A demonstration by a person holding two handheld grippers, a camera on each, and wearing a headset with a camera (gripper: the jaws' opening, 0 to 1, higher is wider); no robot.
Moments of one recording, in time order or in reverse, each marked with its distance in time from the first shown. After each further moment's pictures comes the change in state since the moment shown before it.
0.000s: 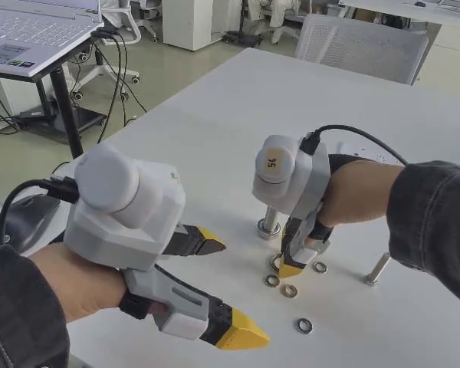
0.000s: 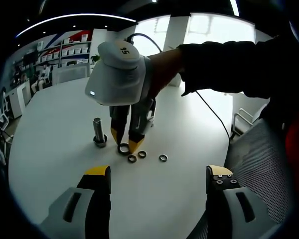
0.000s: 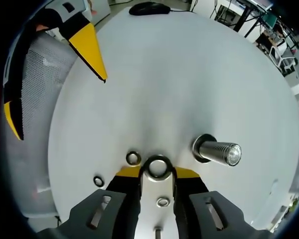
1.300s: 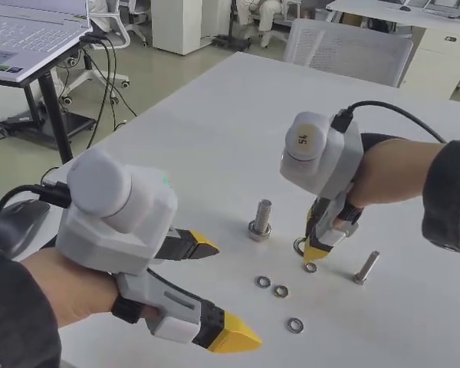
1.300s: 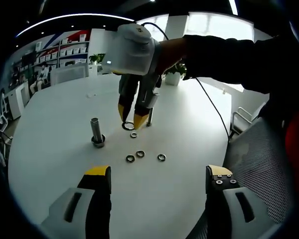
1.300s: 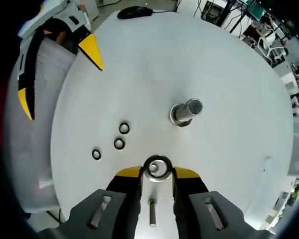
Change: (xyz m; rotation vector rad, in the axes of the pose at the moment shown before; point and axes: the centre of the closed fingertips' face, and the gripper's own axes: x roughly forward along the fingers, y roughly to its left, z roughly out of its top) left arm -0.001 -0.005 -0.003 0.009 0.008 -0.011; right arm -0.040 -0.014 -0.038 0.077 0.015 -0.058
